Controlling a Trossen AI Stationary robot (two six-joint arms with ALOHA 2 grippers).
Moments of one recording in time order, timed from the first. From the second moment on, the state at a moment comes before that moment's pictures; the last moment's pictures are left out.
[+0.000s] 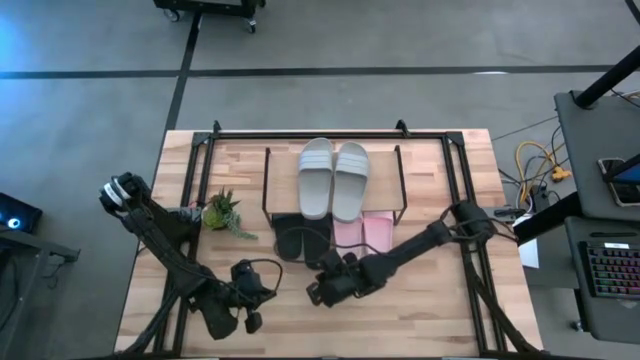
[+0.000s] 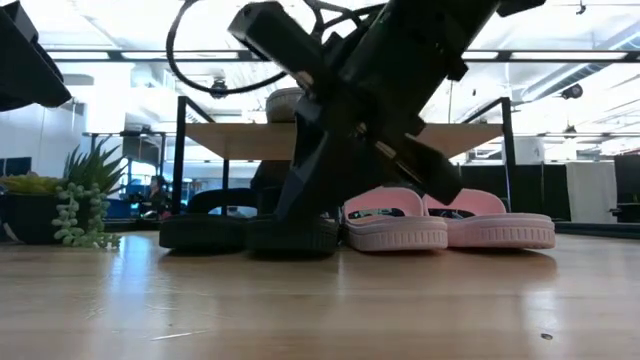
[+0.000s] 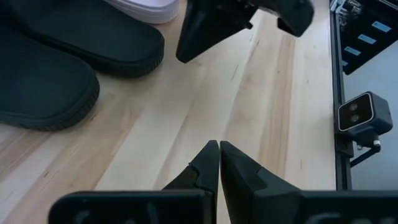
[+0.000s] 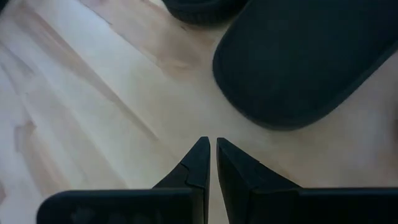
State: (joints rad) left arm -0.89 1.50 0.84 -0.25 -0.72 -1.15; right arm 0.44 2.12 1.45 -0.32 0.40 1.27
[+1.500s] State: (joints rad) left arm -0.89 1.50 0.81 -0.26 -0.74 -1.15; right arm 0.56 2.09 1.50 -0.74 0.44 1.69
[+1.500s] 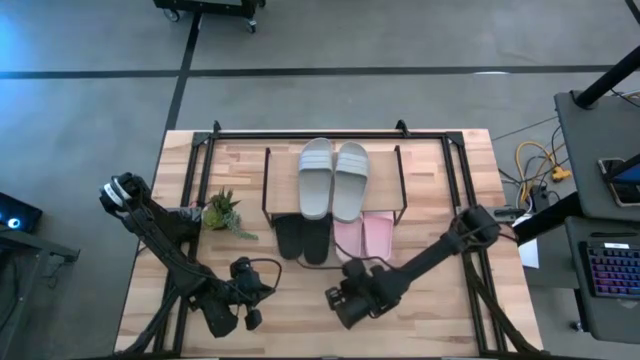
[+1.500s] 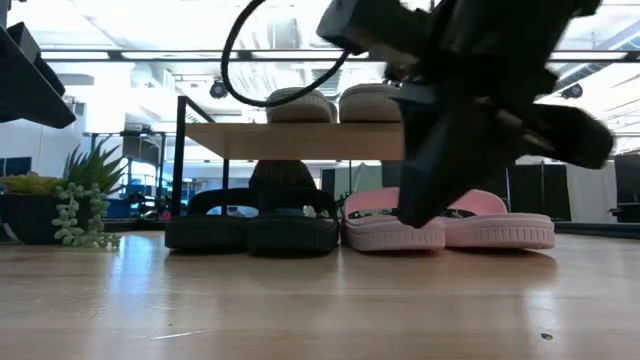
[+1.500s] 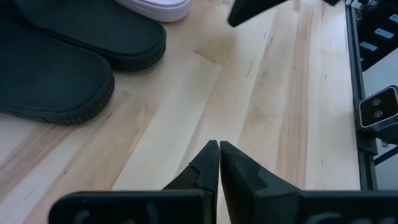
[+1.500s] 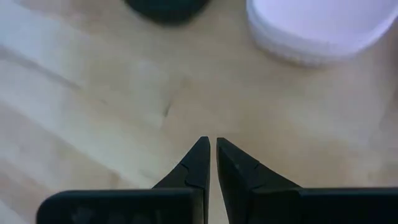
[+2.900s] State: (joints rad) left arm -0.63 1.69 0.78 -0.13 -0.72 -1.17; right arm 0.51 2.08 1.50 -0.42 0.42 1.35
